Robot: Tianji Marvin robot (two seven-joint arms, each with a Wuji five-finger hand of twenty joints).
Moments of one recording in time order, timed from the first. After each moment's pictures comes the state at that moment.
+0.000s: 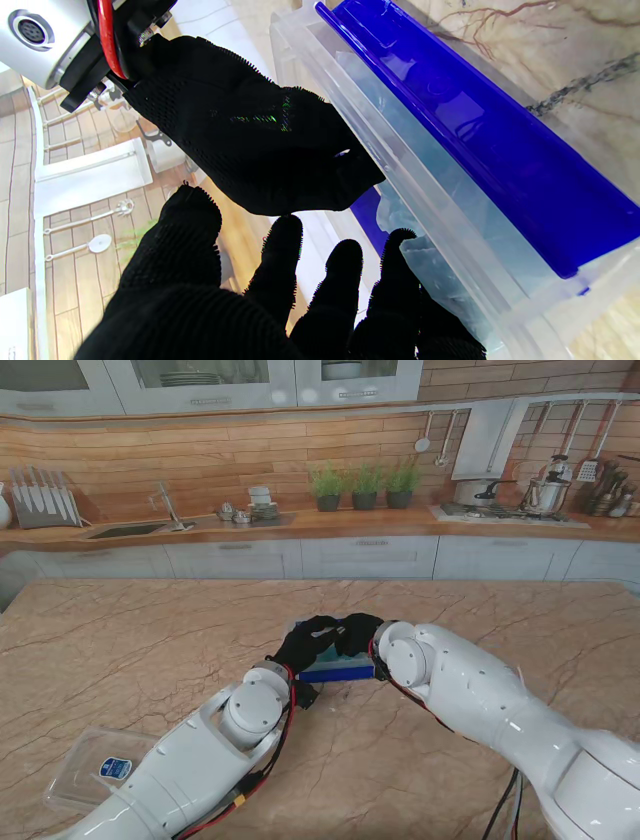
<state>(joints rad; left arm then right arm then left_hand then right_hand) 1.16 -1.36 -0.80 -1.17 -0.07 0.08 0.25 -0.79 -1.24 0.48 -0.83 -0.43 -0.04 0.08 0.89 -0.09 0.09 -0.04 0.38 0.19 0.42 0.33 0.31 0.28 0.28 0.25 0.25 0.33 0.41 0.40 0.00 0.22 0.83 0.43 0.85 -0.62 1.09 -0.11 0.84 0.10 0.74 0.26 0.79 0.23 0.51 0.30 0.76 0.18 0.47 0.37 0.53 0.20 0.92 0.24</state>
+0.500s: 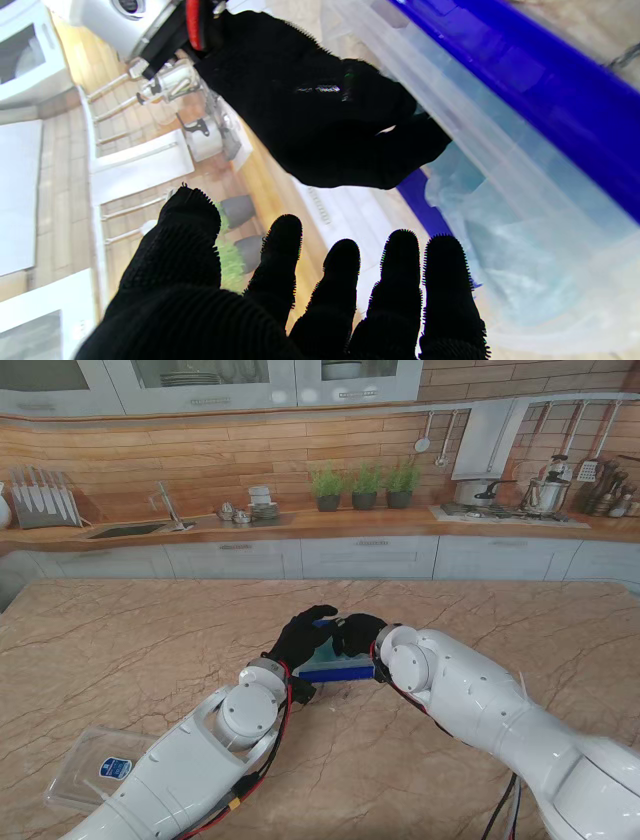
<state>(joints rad) 1.20 -1.34 -0.83 -1.25 -0.01 0.03 0.27 -0.82 -1.24 0.51 -0.82 -0.43 -0.07 0.02 0.89 -0.08 0.07 -0.04 0.38 0.18 0.42 0.33 0.31 0.26 0.28 0.25 0.24 0.33 0.40 0.41 -0.01 0.26 0.82 0.43 0.85 -0.61 1.08 -0.10 0.84 -0.02 0.81 0.26 0.79 0.23 0.52 0.30 0.76 0.19 0.48 0.40 0.50 0.19 0.92 0.27</state>
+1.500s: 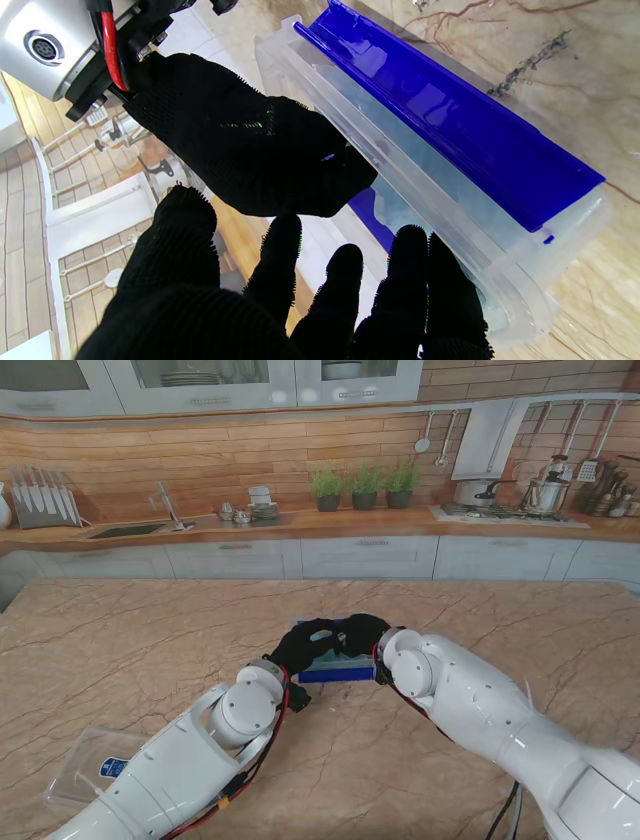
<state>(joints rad) 1.18 -1.31 -0.80 -1.26 0.04 0.14 0.19 -0.86 -1.23 0.57 -0.86 -0.46 -0.08 -0.01 0.89 -0.08 0.04 -0.04 0.41 0.18 0.39 0.33 0.28 0.29 0.28 0.25 0.27 0.39 0.42 0.43 0.01 0.29 0.91 0.46 0.83 -0.60 1.02 -0.10 0.82 -0.08 0.86 0.28 0.79 0.23 0.52 0.30 0.76 0.20 0.48 0.41 0.48 0.20 0.93 0.31</state>
